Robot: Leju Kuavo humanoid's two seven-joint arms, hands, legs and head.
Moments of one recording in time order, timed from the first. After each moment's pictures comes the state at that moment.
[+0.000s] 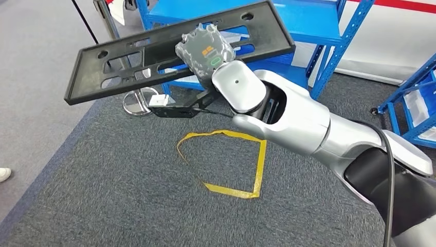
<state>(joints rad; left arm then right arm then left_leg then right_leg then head) -0.11 0.16 -1.11 -0.18 1.04 0.38 0.00 -1.25 -0.18 1.26 -1.36 0.84 0.35 0.33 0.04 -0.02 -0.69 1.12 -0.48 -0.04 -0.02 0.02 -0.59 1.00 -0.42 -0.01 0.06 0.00</state>
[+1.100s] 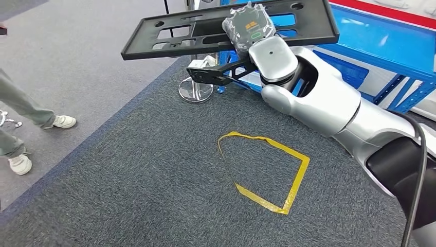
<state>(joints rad) -0.10 0.16 -1.11 -0.18 1.05 0.38 0.01 -1.30 -0.32 1.23 -1.28 0.77 0.39 0.42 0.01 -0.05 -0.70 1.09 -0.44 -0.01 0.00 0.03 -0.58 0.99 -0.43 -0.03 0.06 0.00</state>
